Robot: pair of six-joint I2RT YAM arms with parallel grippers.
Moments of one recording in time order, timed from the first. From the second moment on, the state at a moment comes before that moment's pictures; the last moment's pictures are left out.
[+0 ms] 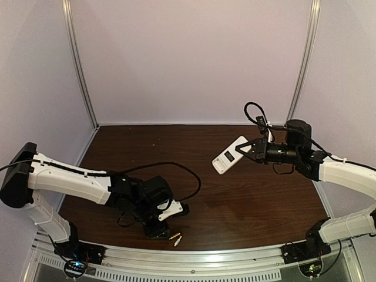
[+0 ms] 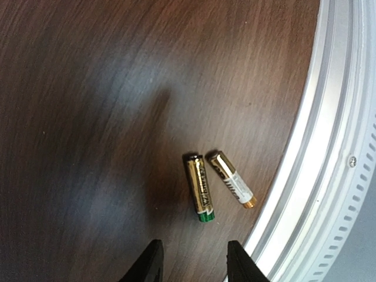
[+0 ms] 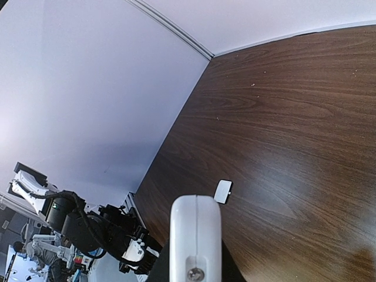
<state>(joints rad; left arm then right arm) -1.21 1.54 0.89 -0.56 0.16 -0.06 0.46 1.15 0.71 0.17 -0.63 0.71</state>
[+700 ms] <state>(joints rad) -1.24 1.64 0.91 -0.52 0.15 -0.05 0.46 1.17 0.70 0.18 -0.67 0.74</state>
